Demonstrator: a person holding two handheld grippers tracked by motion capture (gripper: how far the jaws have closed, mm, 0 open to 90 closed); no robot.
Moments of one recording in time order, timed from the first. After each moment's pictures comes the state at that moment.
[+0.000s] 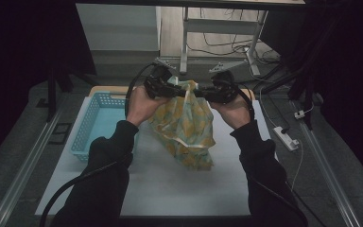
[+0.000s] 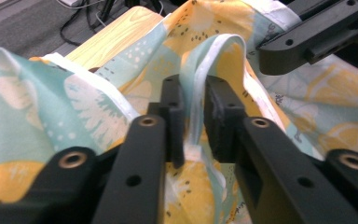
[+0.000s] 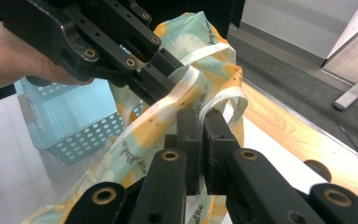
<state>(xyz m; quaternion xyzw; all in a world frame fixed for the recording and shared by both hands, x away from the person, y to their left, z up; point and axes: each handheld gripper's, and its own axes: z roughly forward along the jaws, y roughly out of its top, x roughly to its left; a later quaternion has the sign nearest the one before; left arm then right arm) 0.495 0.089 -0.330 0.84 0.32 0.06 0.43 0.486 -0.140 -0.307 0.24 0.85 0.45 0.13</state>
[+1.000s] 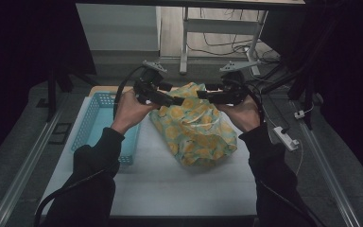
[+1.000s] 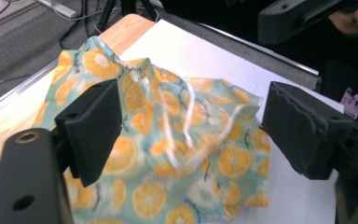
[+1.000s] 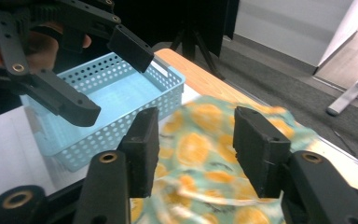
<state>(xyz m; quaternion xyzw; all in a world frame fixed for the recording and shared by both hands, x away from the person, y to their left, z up) 0.459 0.109 -0.318 0.84 0.30 0.07 0.44 0.474 -0.160 -0.295 0.25 0.83 0.47 0.14</state>
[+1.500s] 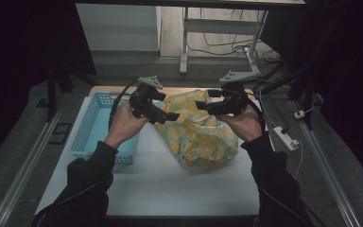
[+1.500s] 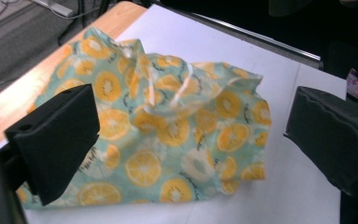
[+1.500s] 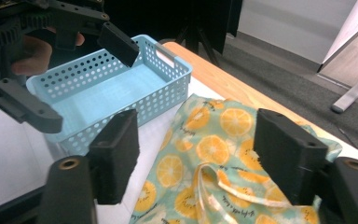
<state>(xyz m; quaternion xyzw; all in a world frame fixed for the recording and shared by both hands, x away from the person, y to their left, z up) 0.432 0.113 -0.343 0.85 0.28 0.07 0.44 0.458 -0.164 -0.313 0.25 0.84 0.47 0.13</state>
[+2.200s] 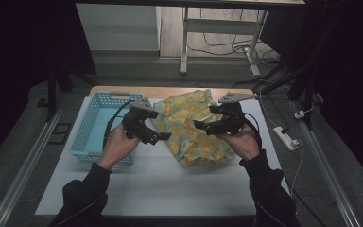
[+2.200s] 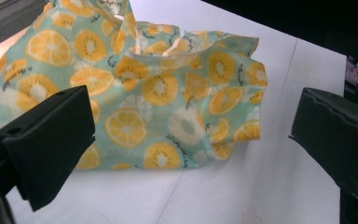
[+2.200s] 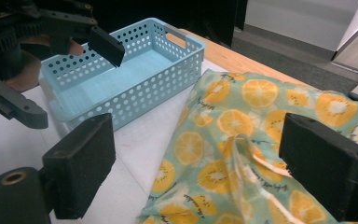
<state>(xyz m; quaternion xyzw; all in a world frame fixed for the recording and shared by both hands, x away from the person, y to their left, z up) 0.400 0.131 -0.398 0.84 0.29 0.07 0.45 0.436 -0.171 -0.362 0.26 0.83 0.48 0.11</state>
